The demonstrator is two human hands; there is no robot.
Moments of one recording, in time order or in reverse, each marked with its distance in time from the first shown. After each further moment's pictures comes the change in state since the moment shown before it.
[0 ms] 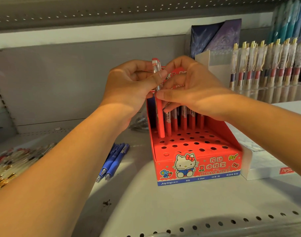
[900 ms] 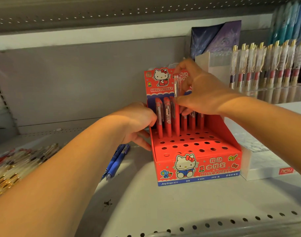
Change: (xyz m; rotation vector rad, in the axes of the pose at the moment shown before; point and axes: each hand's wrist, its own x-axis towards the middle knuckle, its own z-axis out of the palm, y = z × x) left_hand -0.009 -0.024 -0.002 0.321 -0.342 -0.742; right_hand 0.006 0.013 -0.021 -0.501 0.086 0.147
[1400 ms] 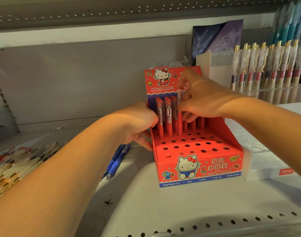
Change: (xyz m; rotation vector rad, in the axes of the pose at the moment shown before) left_hand -0.004 0.001 -0.001 0.096 -0.035 0.063; right_hand 0.001 0.001 0.001 -0.070 -0.122 0.164
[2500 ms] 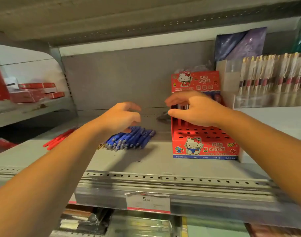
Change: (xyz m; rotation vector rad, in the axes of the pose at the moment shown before) left_hand -0.110 -0.032 -0.057 0.120 0.313 -0.007; right_hand -0.042 -0.034 0.024 -0.067 -0.118 -0.387
